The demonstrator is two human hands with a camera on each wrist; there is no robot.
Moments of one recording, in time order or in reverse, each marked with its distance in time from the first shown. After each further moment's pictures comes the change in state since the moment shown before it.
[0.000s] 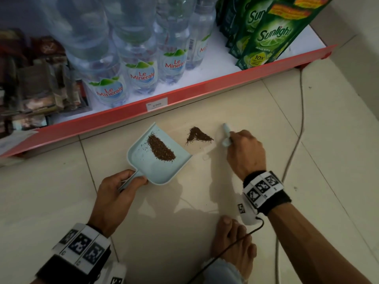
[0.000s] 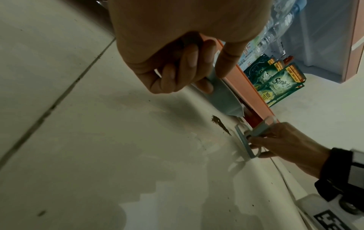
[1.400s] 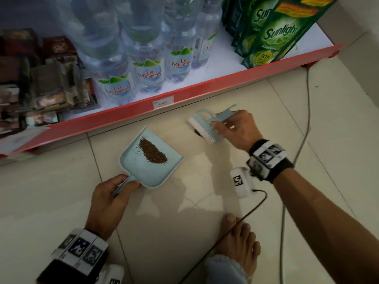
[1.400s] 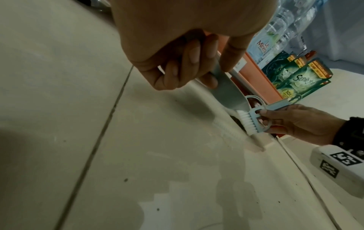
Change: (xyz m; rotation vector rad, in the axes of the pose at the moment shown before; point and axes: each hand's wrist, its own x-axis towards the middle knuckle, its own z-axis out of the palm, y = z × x) left_hand -0.011 -0.020 -0.017 -0.053 0.072 0.001; right_hand 0.056 -0.010 -0.008 0.595 -0.122 -0.114
